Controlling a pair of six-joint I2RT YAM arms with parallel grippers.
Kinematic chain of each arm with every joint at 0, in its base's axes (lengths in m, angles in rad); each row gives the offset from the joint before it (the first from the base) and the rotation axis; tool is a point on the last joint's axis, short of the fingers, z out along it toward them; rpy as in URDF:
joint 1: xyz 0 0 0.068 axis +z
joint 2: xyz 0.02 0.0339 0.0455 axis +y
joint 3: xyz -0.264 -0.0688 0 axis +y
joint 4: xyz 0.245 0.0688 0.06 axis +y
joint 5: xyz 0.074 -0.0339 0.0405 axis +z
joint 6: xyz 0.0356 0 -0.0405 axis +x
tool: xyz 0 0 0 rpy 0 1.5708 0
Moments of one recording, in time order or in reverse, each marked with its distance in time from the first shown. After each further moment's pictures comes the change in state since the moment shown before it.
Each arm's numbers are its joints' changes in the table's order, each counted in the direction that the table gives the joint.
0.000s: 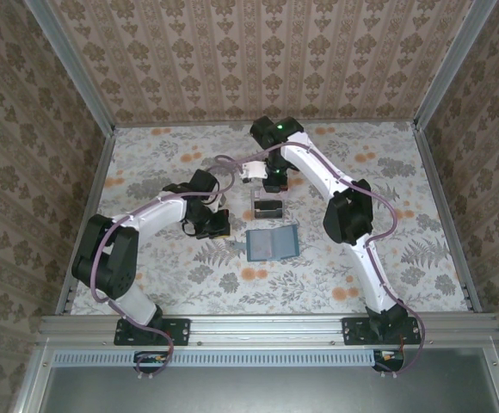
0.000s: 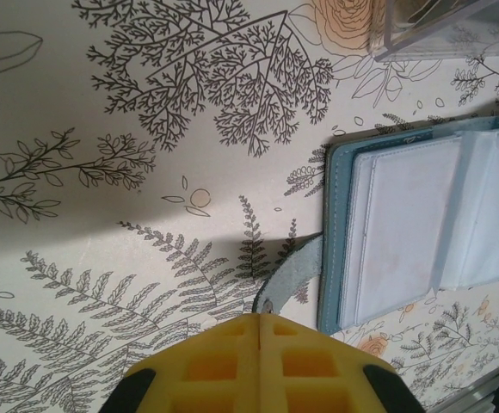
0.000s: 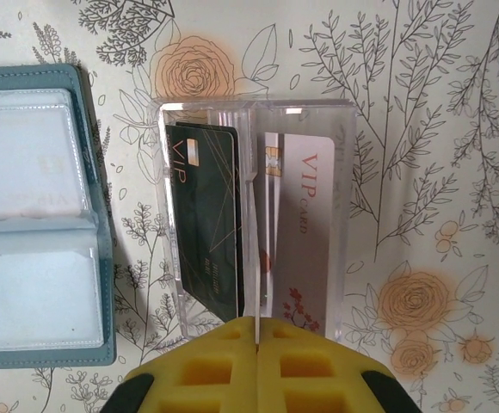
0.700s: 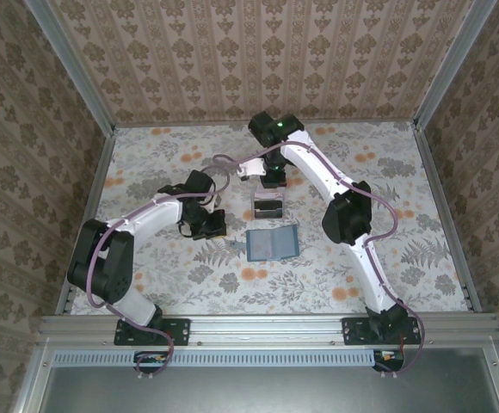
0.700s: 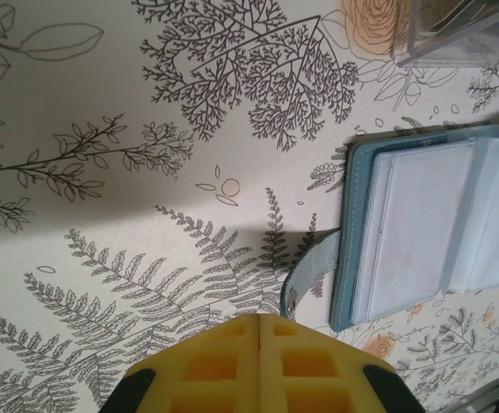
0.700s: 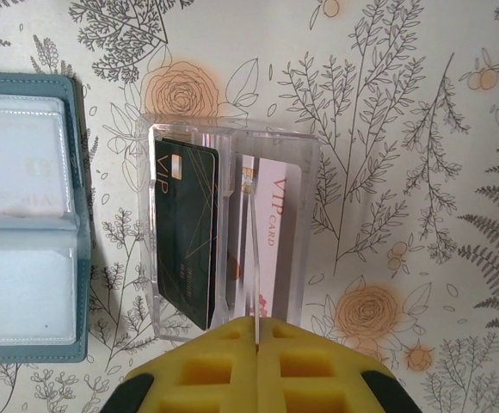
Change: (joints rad) left arm 0.018 -0.041 0.029 0.008 0.023 -0.019; right arm 0.011 0.019 -0.069 0.003 0.000 -0.079
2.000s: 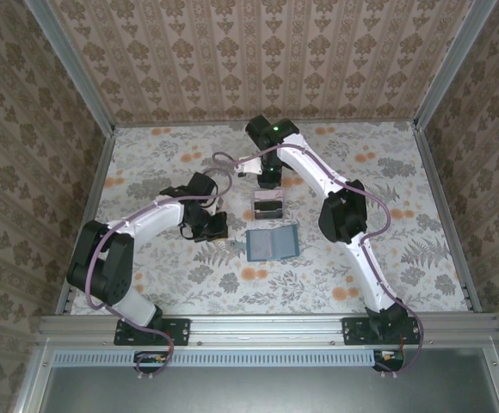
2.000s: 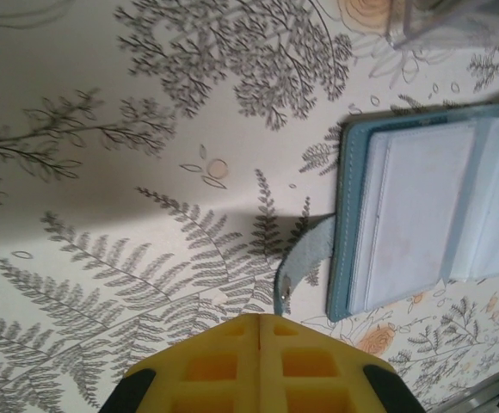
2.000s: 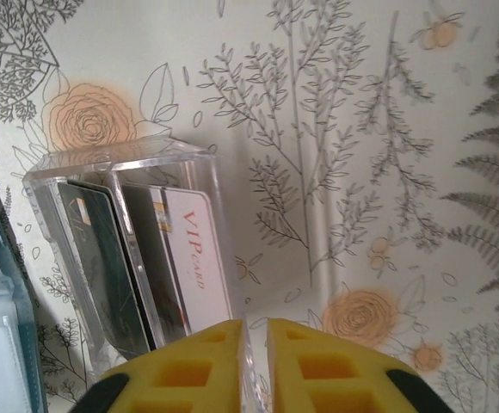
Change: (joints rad) left arm -0.042 -0.009 0.008 -0.001 0.007 -0.011; right arm 0.000 0.039 0.000 -0.098 -0.059 0.200
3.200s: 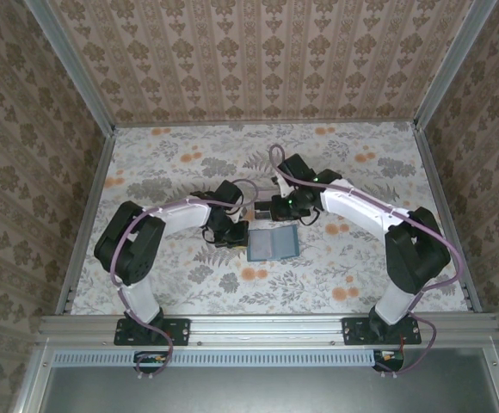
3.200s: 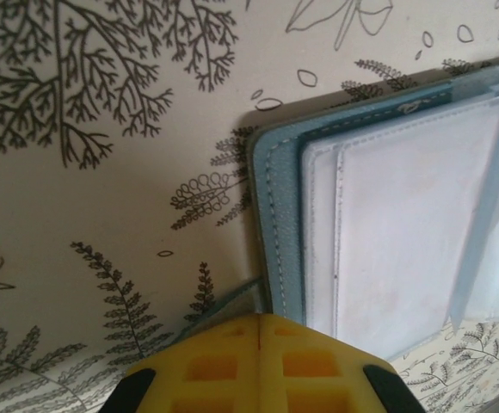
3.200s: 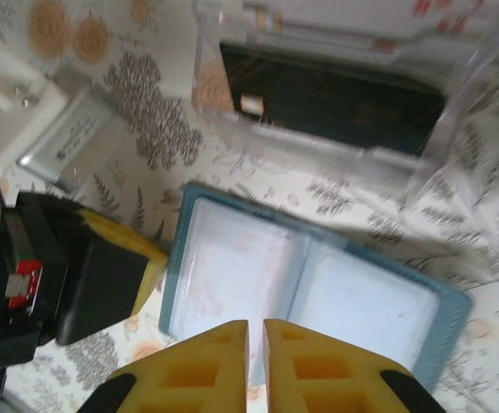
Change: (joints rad) left arm -0.133 0.211 -0.050 -0.125 -0.039 -0.034; right arm 0.038 -0.766 1.238 -0.698 0.222 1.311
